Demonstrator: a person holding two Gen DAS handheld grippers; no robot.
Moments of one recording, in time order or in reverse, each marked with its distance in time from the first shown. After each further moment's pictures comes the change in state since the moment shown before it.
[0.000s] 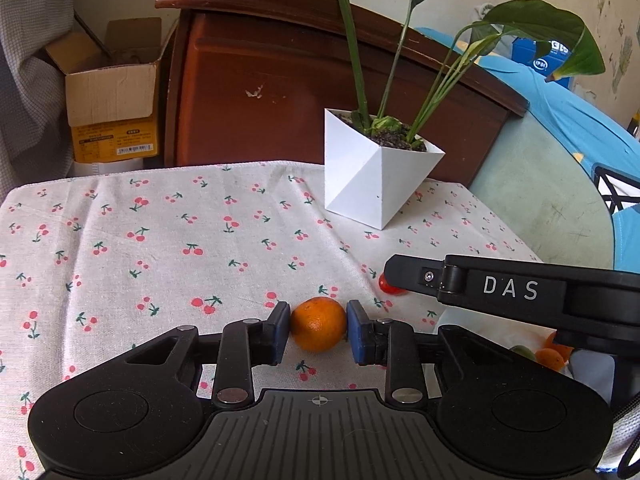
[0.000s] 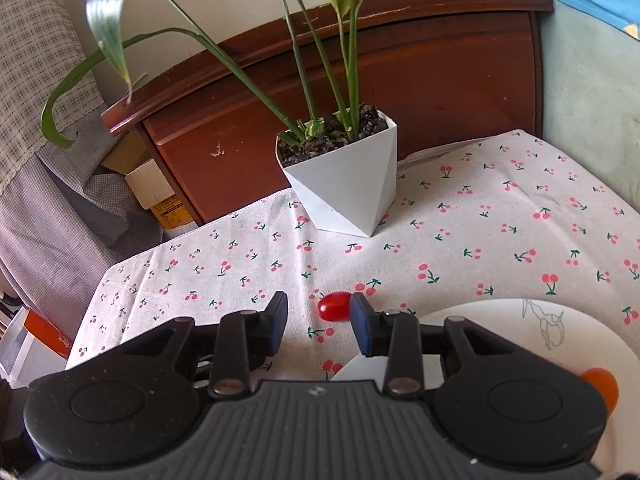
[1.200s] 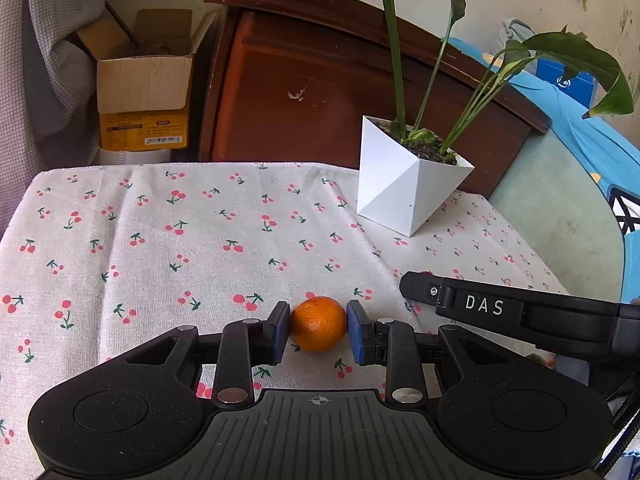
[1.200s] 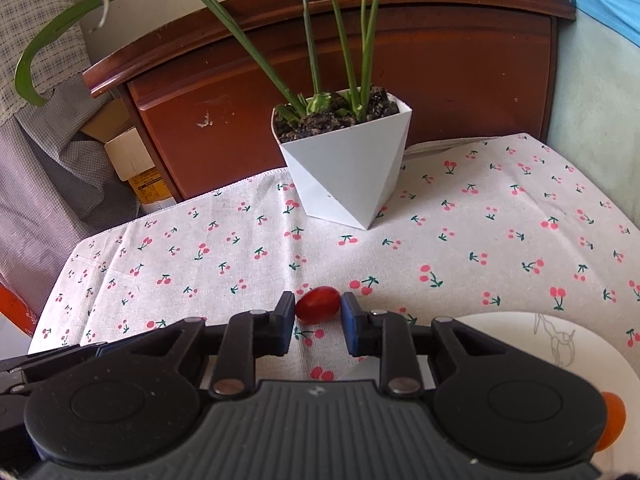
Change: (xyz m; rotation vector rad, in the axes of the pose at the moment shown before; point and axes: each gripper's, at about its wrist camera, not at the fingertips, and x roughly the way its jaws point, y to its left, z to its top) left arm -0.007 0.016 0.002 -0.059 0.003 0.027; right arm 0.017 0.010 0.002 -0.062 0.042 -0.067
